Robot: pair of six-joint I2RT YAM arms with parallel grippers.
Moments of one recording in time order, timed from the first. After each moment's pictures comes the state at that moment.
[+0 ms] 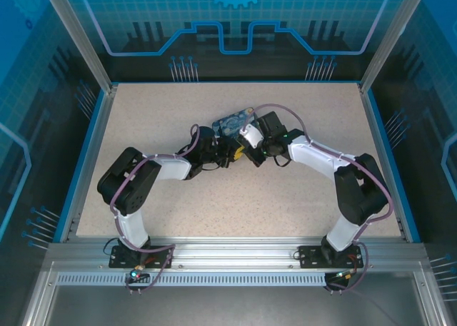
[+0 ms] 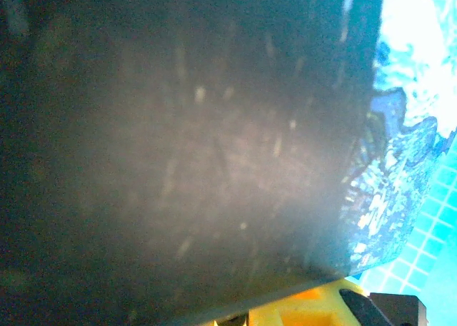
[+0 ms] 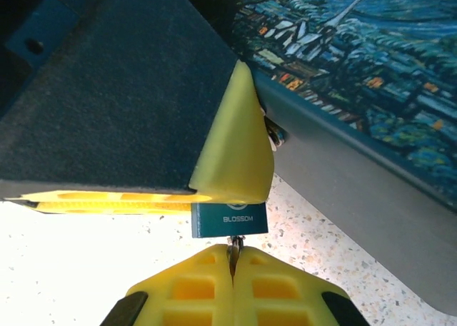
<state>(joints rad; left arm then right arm) -0.51 1.83 0.86 0.51 0.45 -1.66 0.52 1.70 1.15 -0.44 -0.25 -0.26</state>
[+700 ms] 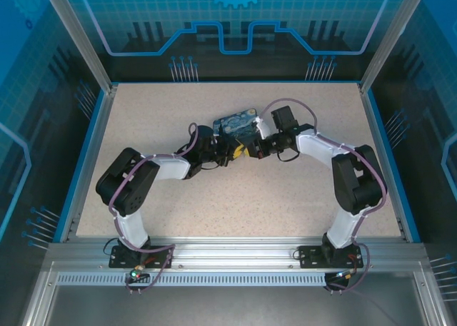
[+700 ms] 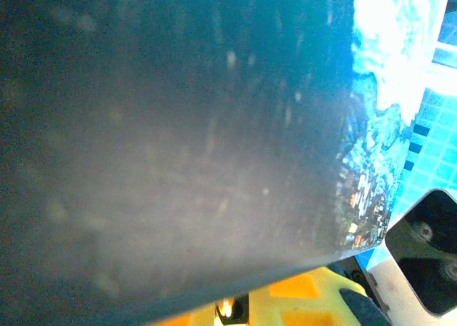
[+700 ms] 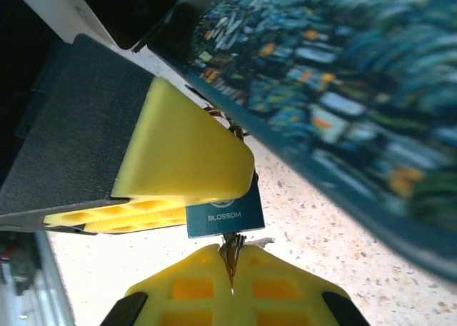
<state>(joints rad) -0.51 1.82 0.86 0.51 0.44 -1.62 0.36 1.79 1.17 -0.39 -0.72 0.09</state>
